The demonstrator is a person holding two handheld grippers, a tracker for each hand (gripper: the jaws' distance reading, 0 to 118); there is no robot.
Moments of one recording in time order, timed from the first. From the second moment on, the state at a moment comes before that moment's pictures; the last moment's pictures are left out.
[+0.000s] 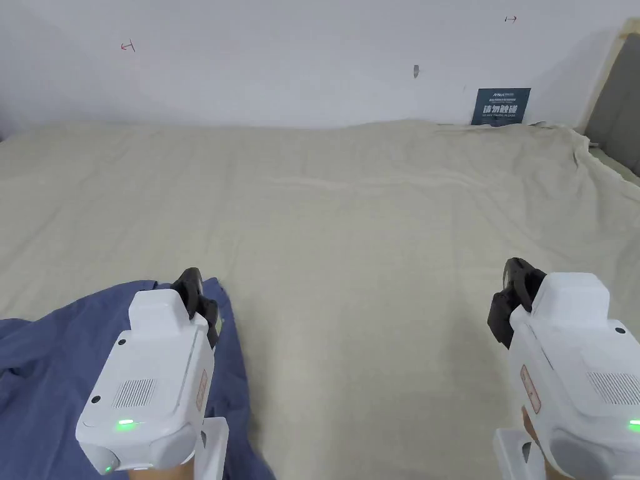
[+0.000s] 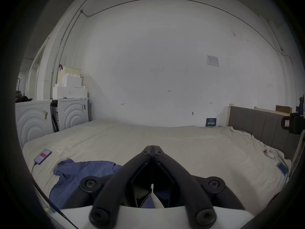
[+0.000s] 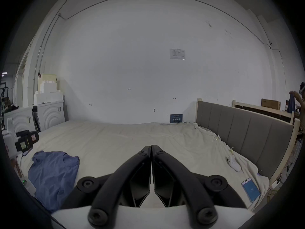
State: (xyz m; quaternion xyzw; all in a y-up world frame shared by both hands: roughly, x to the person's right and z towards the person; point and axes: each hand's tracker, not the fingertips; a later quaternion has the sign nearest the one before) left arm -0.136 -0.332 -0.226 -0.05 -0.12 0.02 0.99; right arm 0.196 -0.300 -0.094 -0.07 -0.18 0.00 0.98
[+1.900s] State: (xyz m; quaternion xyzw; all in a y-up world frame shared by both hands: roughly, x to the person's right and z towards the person) left arm -0.125 -0.317 -0.220 -0.02 -0.12 -0.03 0.99; right arm 0.172 -0.260 -0.085 -0.07 -0.19 0.01 0.98
